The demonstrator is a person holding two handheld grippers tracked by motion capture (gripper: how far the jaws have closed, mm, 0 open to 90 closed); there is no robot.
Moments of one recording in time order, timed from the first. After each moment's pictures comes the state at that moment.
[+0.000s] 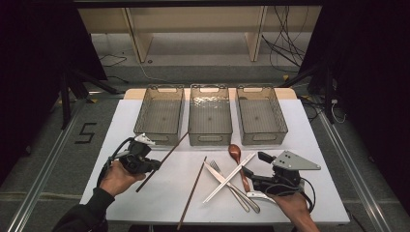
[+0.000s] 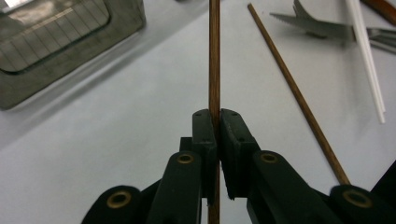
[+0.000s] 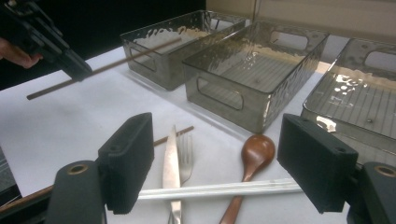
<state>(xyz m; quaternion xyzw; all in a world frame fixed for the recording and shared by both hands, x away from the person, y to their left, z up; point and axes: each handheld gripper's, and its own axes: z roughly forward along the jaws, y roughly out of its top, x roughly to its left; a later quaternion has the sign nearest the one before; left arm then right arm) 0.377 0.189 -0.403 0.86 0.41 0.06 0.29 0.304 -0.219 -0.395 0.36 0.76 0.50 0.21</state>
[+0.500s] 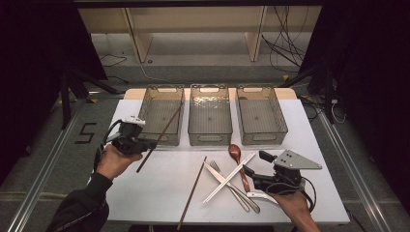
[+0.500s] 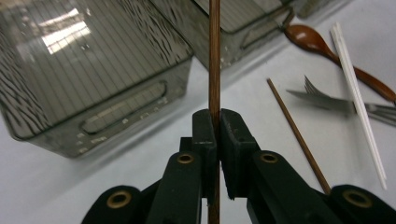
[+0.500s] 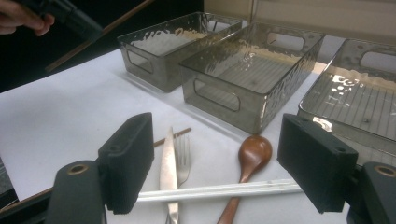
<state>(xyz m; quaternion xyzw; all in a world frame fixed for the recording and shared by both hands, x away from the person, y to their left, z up) 0.408 0.204 -0.369 0.82 0.44 0.11 0.35 0.305 -0.221 -0.395 0.36 0.75 0.50 0.21</state>
